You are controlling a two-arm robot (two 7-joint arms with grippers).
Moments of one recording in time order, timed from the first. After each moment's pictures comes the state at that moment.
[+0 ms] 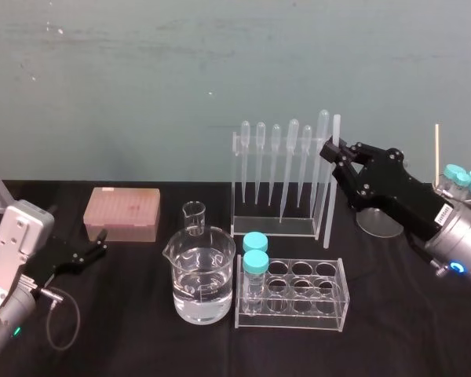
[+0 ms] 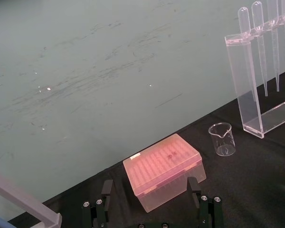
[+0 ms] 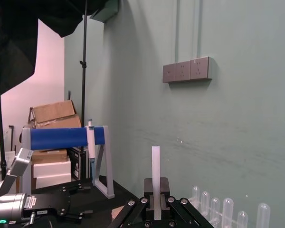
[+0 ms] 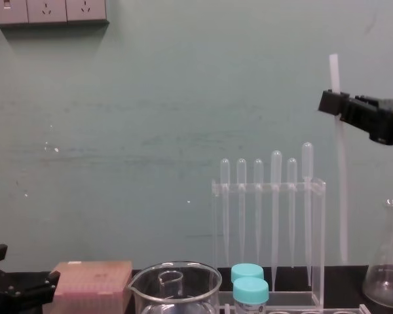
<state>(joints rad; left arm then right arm) -0.20 0.60 0.45 -1.41 -0.25 -0.12 0.03 0.27 0.53 -0.30 -1.57 0.66 -0.18 0.63</state>
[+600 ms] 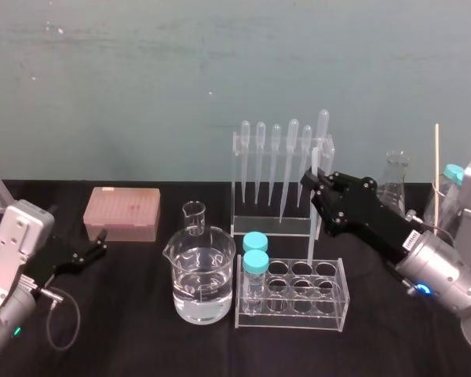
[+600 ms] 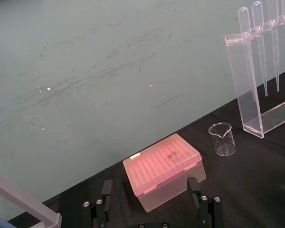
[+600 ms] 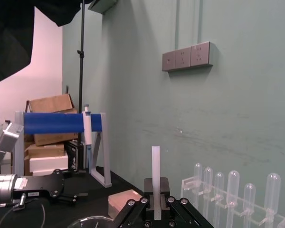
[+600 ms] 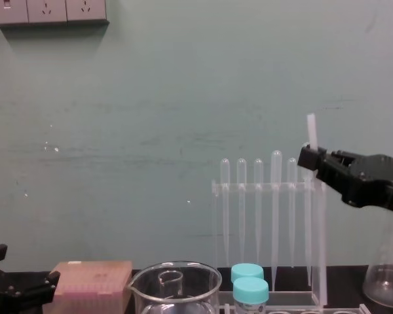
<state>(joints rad) -0.20 0.60 0.45 -1.41 -0.25 -0.12 0.03 0.31 0.43 -0.35 -1.37 0.59 -0.31 0.68</state>
